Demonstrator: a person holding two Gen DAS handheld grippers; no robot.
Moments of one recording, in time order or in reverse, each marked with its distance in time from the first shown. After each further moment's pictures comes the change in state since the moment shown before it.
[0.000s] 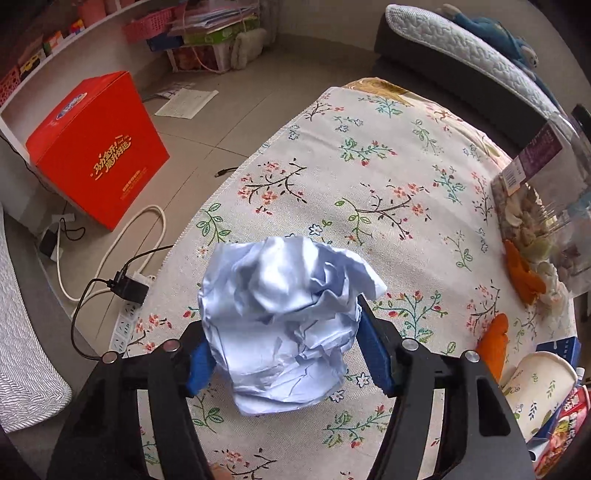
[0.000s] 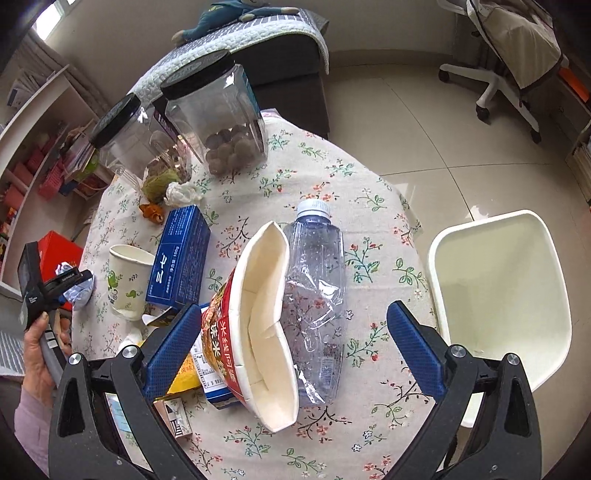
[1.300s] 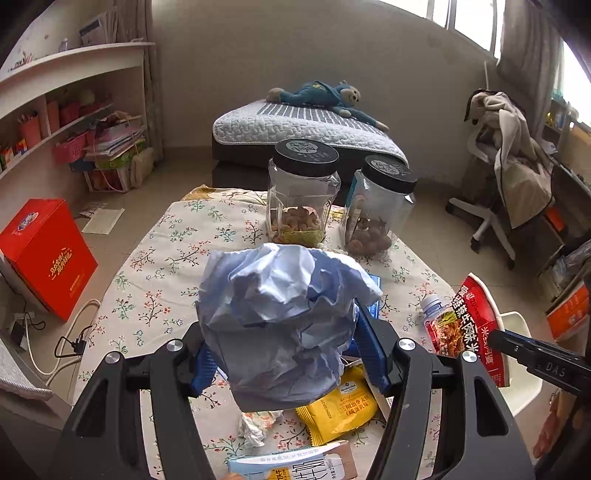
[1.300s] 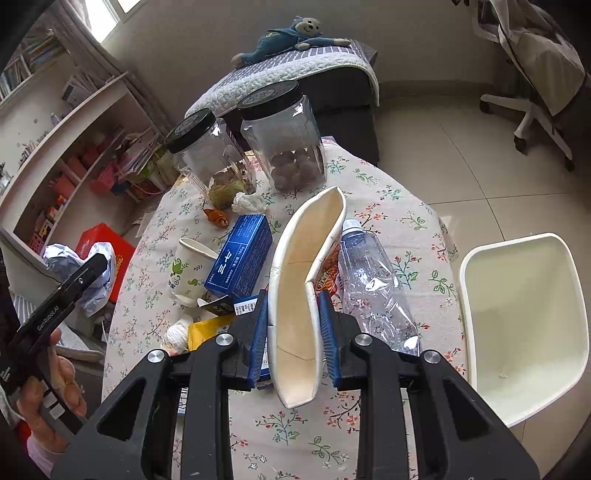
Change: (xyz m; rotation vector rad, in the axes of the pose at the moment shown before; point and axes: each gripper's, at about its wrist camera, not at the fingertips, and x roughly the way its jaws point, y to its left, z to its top) left arm -0.193 -0.116 -0.120 0.275 -0.387 -0.325; right arm -0.048 0.008 -0.020 -0.083 -0.150 0.189
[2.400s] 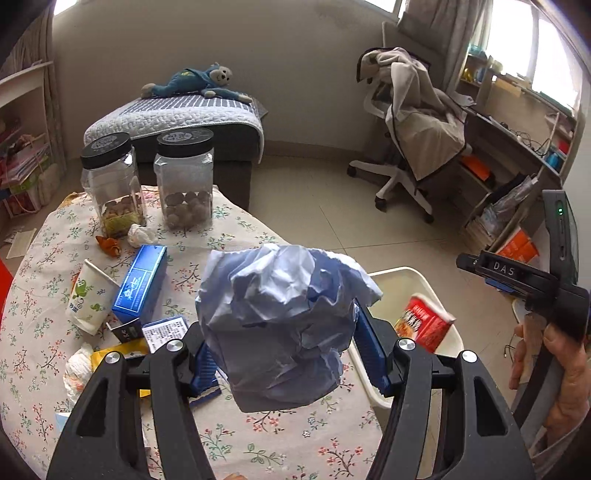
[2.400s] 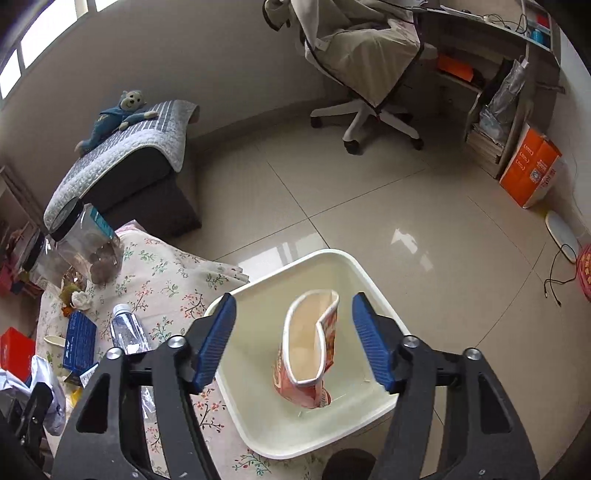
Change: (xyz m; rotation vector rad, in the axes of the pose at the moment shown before) left arm -0.005 -0.216 -0.036 0.161 0.075 -0.285; right arm -0.100 -0.198 0.004 0.317 -0.192 -0.459
